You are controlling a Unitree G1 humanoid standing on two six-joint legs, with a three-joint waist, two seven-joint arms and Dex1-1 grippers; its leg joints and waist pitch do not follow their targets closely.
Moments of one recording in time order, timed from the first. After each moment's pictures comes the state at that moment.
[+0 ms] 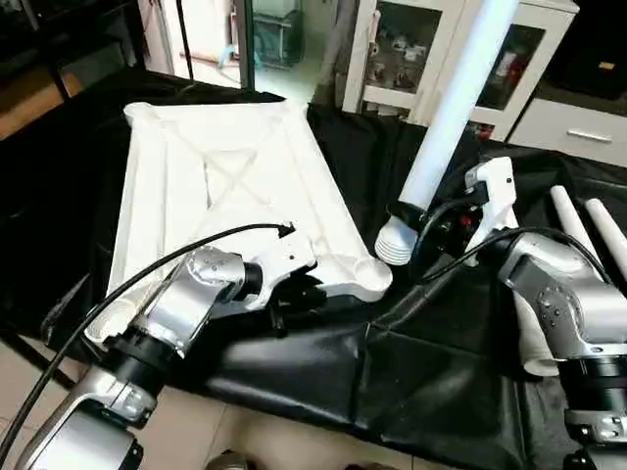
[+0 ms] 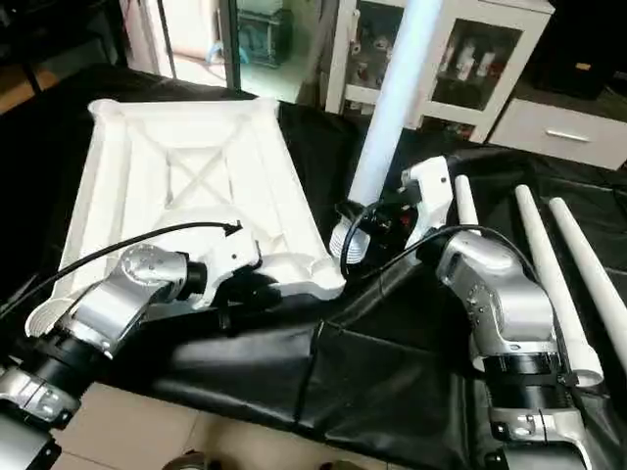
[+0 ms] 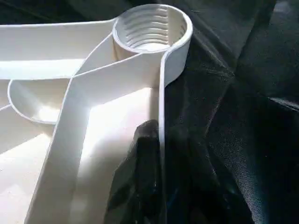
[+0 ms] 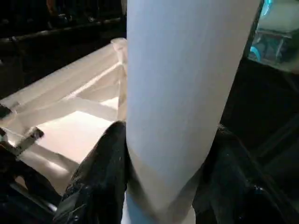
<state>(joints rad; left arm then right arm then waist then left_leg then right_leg) -0.58 0.38 -0.40 0.37 0.00 0.29 -0.99 -0.46 -0.39 -0.08 0.12 0.43 0.48 0.71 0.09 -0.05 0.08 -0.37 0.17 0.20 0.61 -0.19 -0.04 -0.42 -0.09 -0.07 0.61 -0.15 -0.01</state>
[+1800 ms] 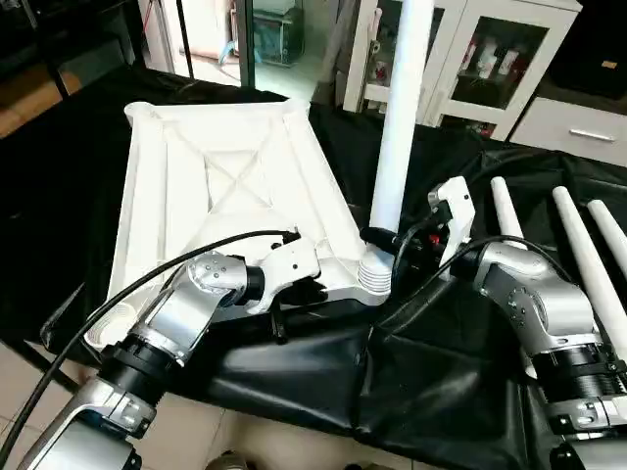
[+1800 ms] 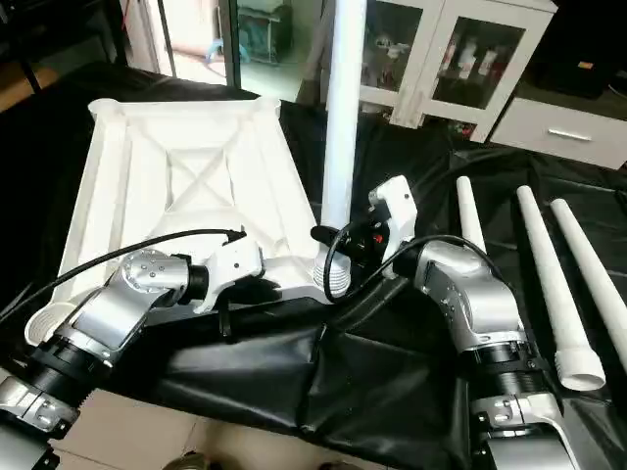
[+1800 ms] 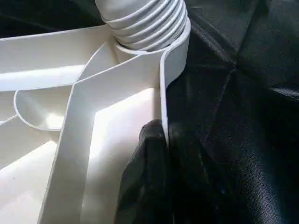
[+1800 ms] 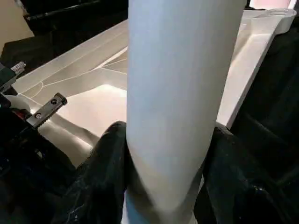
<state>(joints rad) -0.55 0.38 -0.41 0.33 0.07 0.24 -1.00 -0.49 -0.36 0.03 0.30 0.39 0.42 0.82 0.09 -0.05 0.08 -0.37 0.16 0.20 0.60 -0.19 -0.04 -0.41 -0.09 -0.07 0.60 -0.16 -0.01</state>
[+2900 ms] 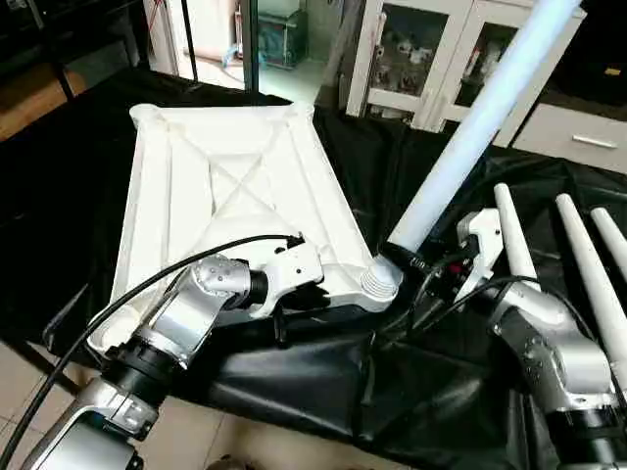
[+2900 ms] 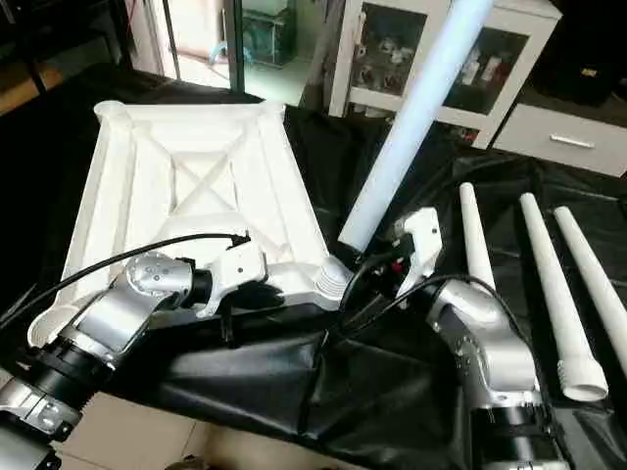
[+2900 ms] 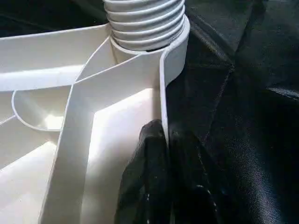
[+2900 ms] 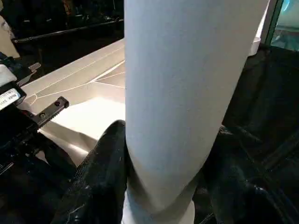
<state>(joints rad) -0.54 0.37 -0.42 0.33 0.07 0.24 -1.01 -0.24 -0.33 -0.01 0.12 0.40 0.27 0.76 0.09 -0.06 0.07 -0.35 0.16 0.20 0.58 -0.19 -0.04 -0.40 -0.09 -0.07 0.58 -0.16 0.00</state>
